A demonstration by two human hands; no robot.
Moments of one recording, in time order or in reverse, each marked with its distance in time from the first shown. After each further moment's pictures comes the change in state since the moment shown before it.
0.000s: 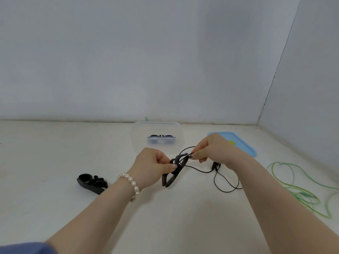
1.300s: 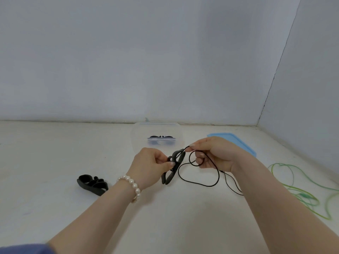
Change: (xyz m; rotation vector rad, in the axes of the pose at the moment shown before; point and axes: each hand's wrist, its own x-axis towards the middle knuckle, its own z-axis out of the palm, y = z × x) left_hand 0.000 0.000 0.001 0.046 0.094 0.022; right_hand 0.003 0.001 0.001 0.569 -0.232 0.149
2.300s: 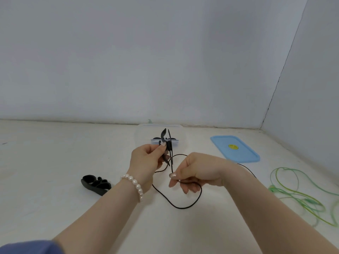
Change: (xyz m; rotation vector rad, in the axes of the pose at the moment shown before) left_hand 0.000 0.010 -0.001 -0.703 0.166 -0.159; right_hand -0.009 0.002 0.045 -0.497 -0.300 0.041
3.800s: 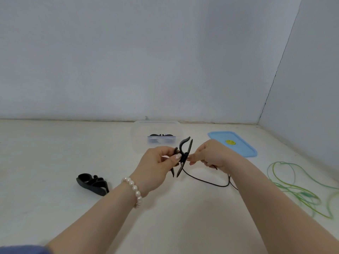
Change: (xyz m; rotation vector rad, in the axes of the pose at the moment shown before) left_hand -0.014 -0.007 0.004 0.413 -0.342 0.194; right_hand 0.002 0.022 -0.032 -0.023 0.523 0.096
